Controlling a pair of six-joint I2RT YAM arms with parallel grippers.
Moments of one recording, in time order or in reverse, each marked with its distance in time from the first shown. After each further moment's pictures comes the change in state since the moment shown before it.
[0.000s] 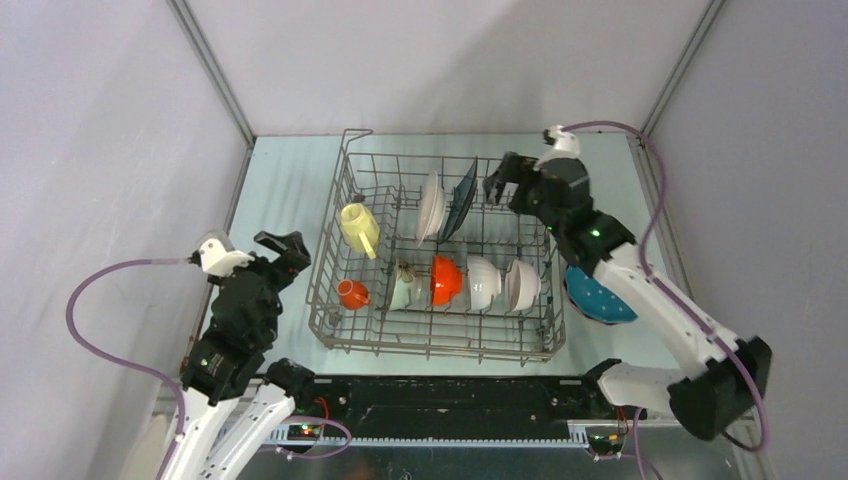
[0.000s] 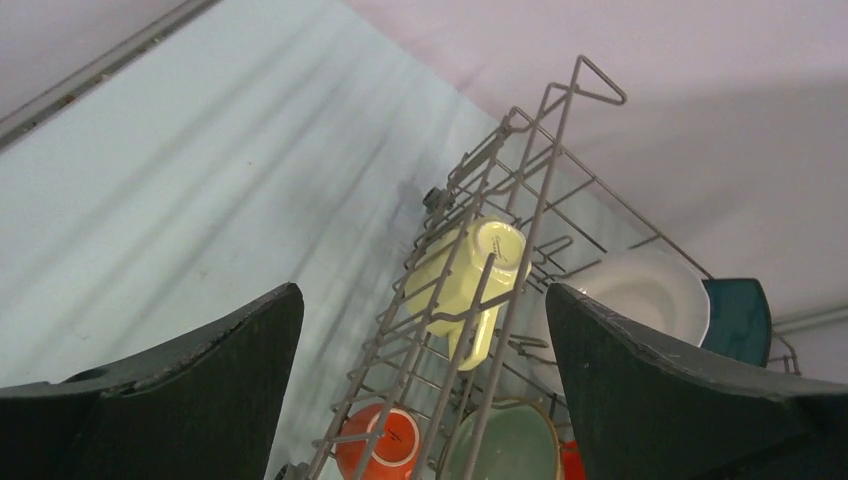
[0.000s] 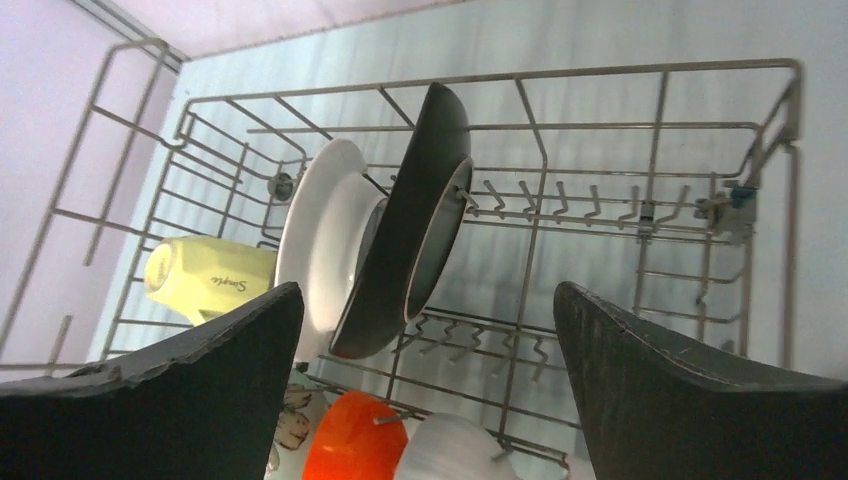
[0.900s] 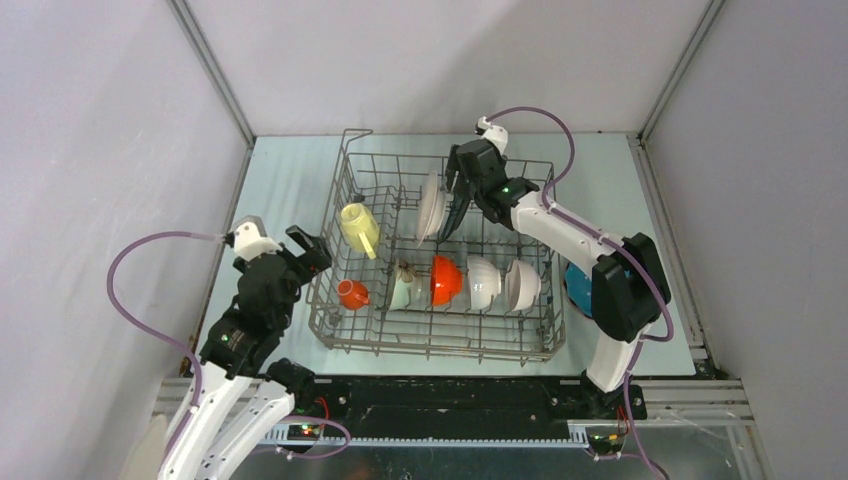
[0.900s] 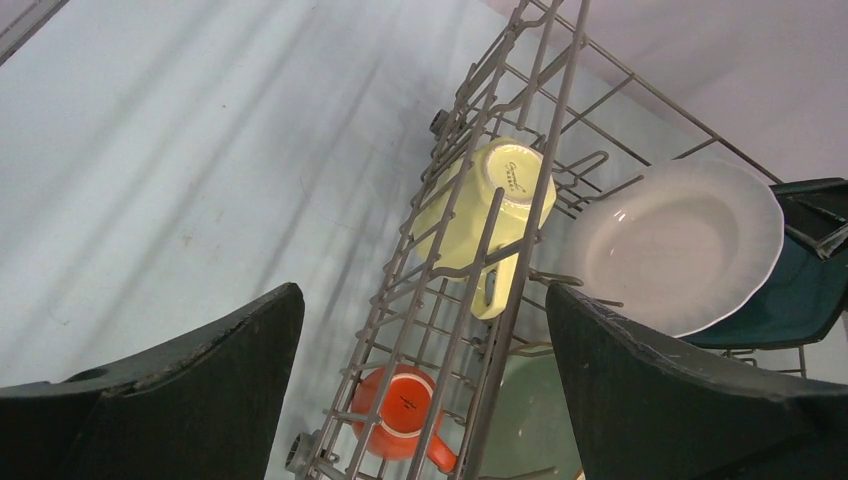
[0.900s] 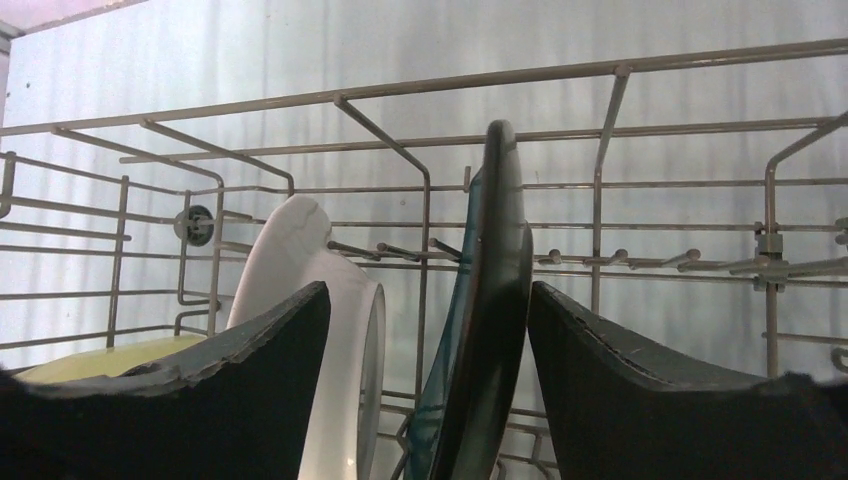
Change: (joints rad) left arm 0.000 0.137 -0.042 0.024 0.134 0.046; right arm 0.118 0.634 0.351 0.032 0.174 0.092
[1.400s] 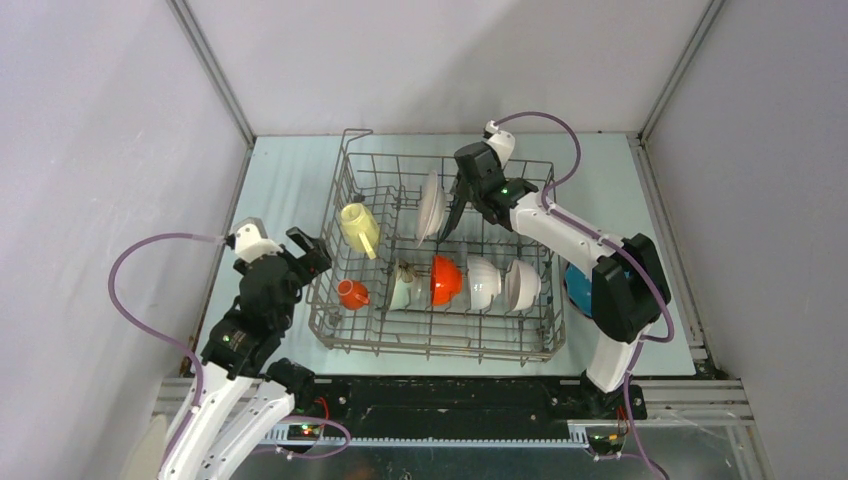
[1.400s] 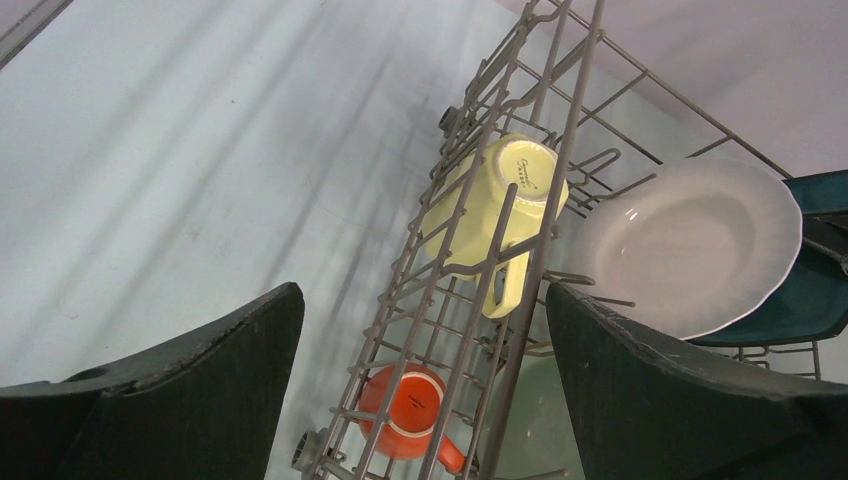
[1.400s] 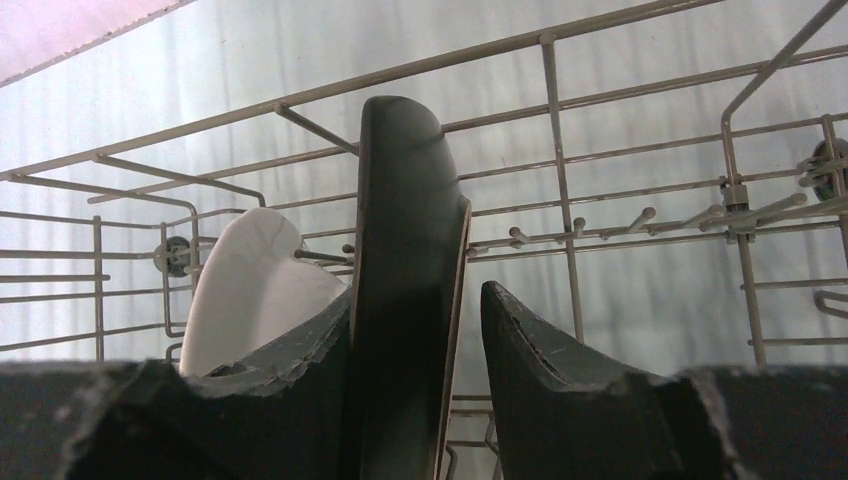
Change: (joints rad) left arm 0.000 -0.010 -0.017 0.000 -0.012 -0.001; right arm 0.015 0.000 0.000 -0.061 0.106 0.117
